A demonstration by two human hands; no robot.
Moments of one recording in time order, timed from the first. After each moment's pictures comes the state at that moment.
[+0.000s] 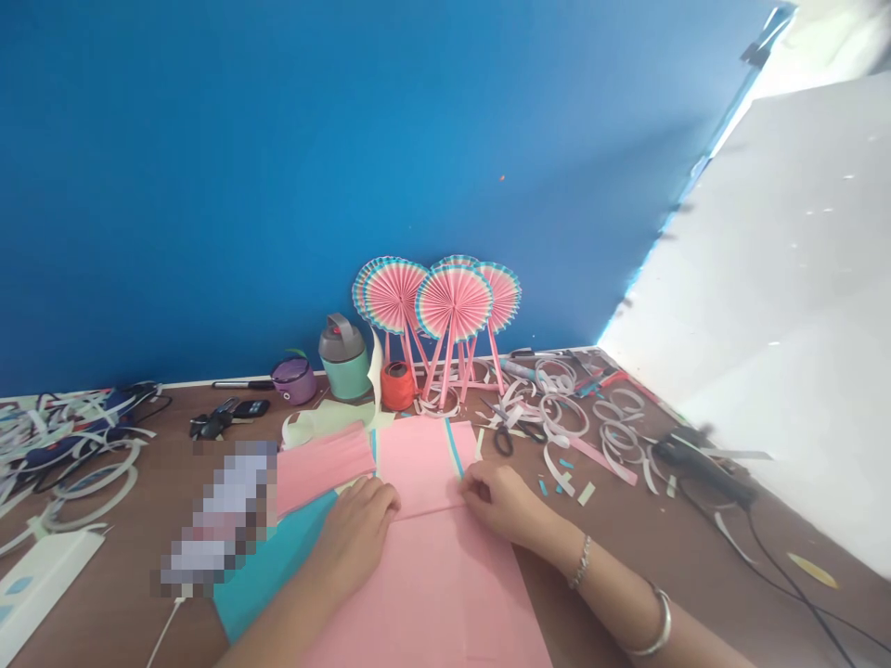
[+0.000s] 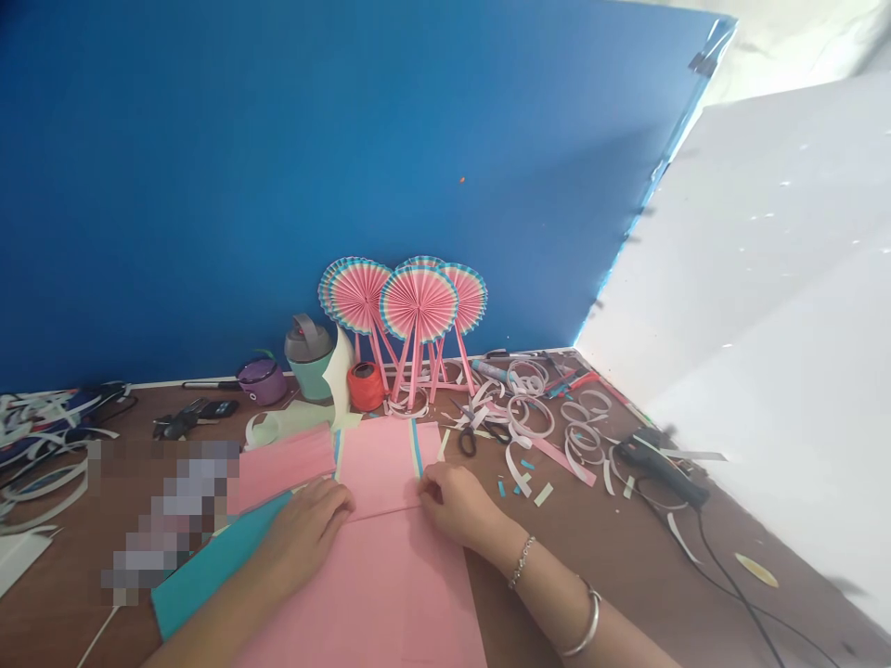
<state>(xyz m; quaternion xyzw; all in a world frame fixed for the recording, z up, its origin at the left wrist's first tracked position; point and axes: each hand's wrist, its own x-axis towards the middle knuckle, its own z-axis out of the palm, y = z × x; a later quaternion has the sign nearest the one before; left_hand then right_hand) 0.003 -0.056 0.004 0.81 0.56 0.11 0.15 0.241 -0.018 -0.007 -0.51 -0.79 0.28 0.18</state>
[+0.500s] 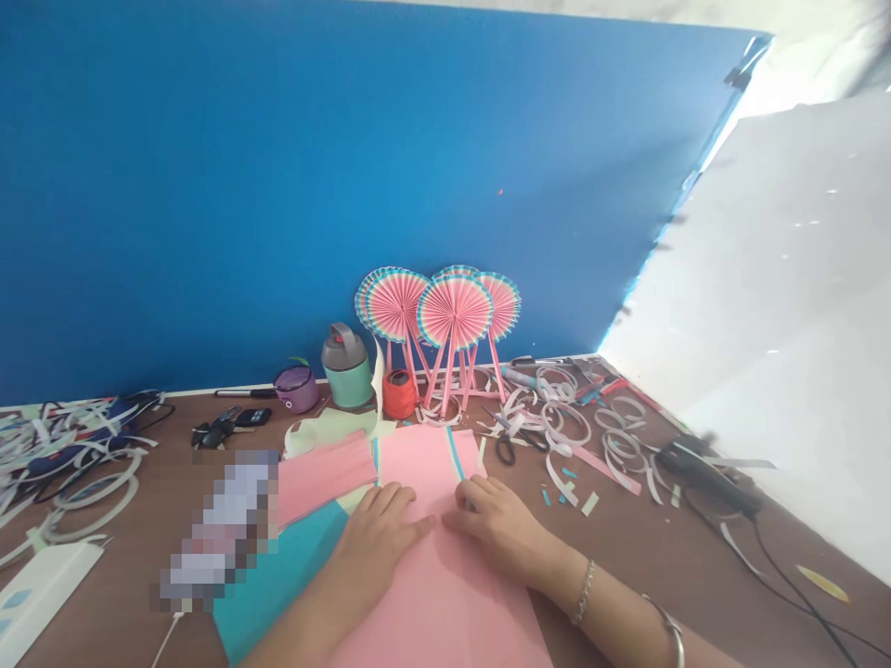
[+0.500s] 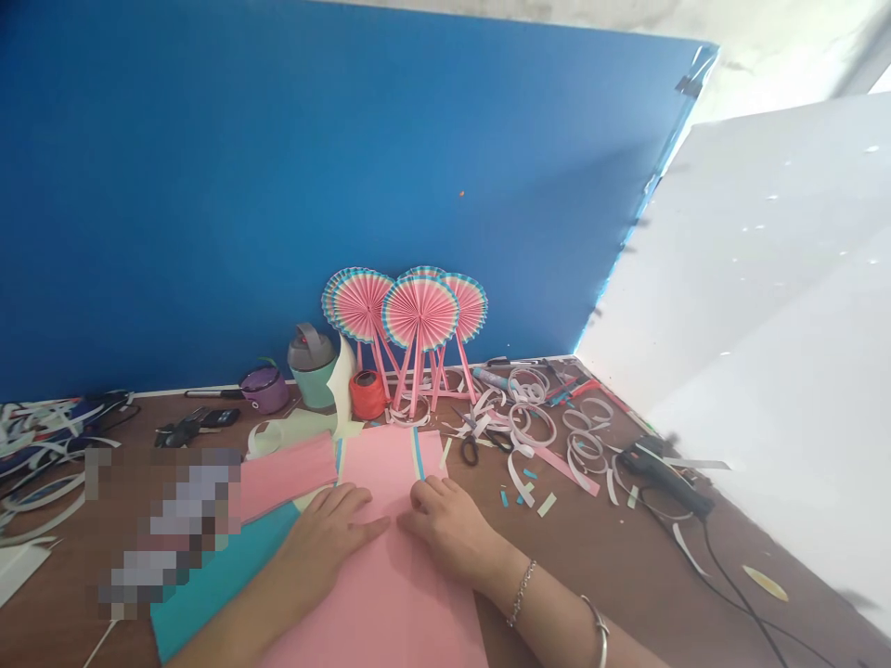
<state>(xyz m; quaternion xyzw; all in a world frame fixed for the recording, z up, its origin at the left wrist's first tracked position) 0.009 -0.055 -0.004 0.90 0.44 0.08 0.03 0.235 -0.030 -0.013 -0.35 -0.93 0.03 0.13</state>
